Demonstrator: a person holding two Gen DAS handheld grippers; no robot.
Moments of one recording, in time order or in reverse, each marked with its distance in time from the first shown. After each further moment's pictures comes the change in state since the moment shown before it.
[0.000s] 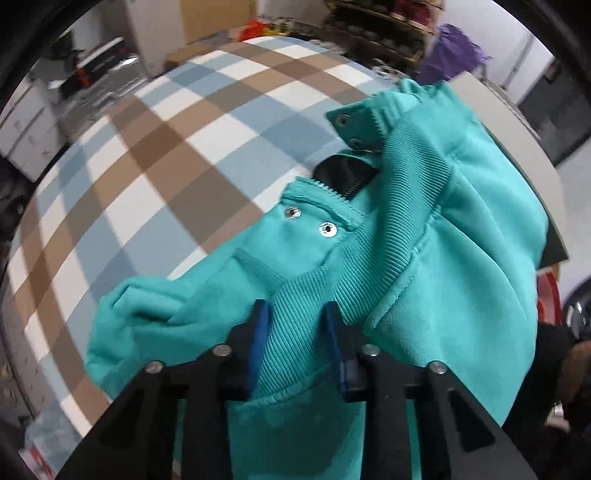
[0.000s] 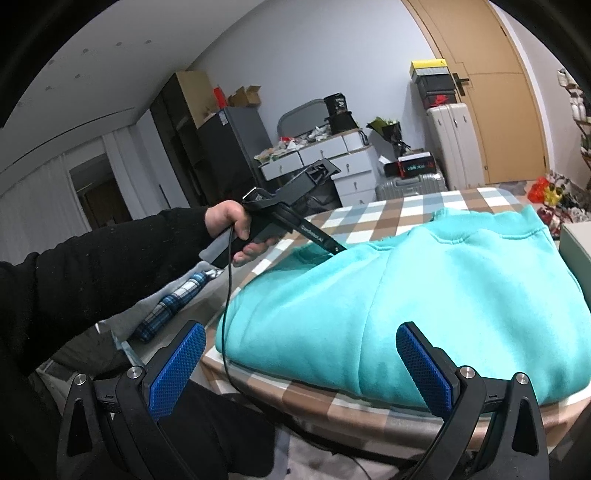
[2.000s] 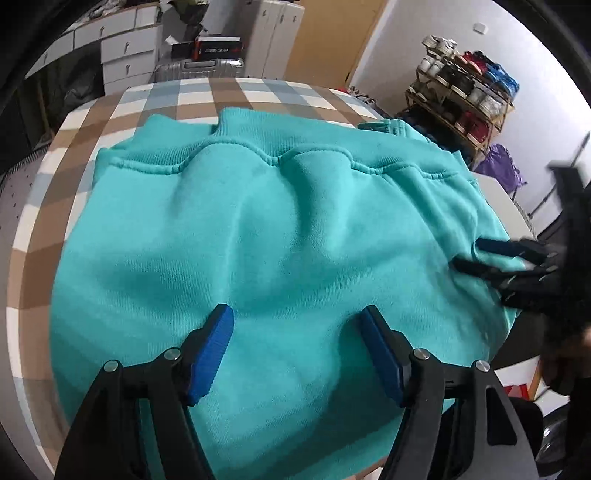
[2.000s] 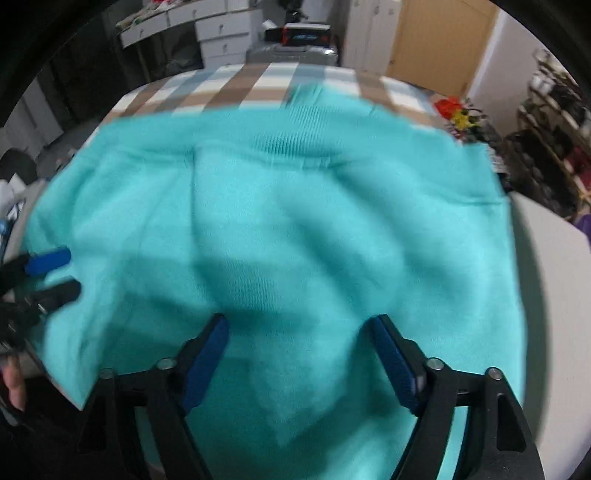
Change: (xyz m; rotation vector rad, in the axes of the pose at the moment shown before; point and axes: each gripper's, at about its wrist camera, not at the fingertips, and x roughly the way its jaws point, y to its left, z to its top) left arm -0.018 -0.044 -0.123 -0.403 -0.322 -0.027; right arm 0.146 -0.109 0.071 0.044 0.555 -0.554
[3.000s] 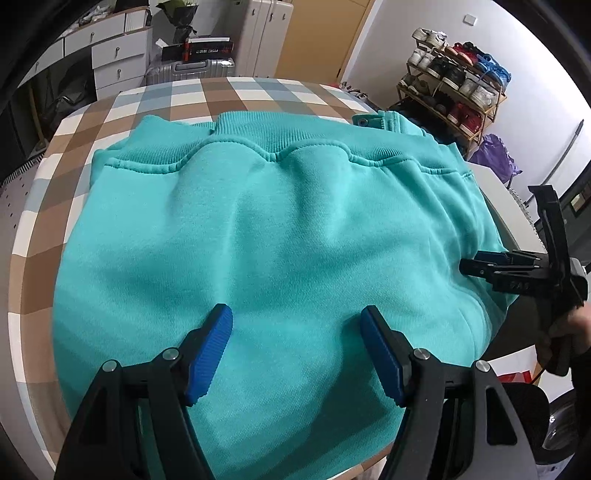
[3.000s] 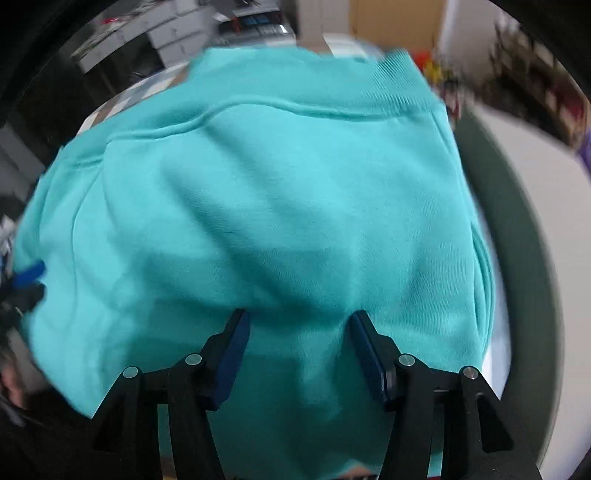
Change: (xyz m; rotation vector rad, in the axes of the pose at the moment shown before) left arm 0.003 0.000 -0.004 0.026 0.010 -0.011; right arm 0.040 -0.076 -0.036 0.122 0.120 -0.057
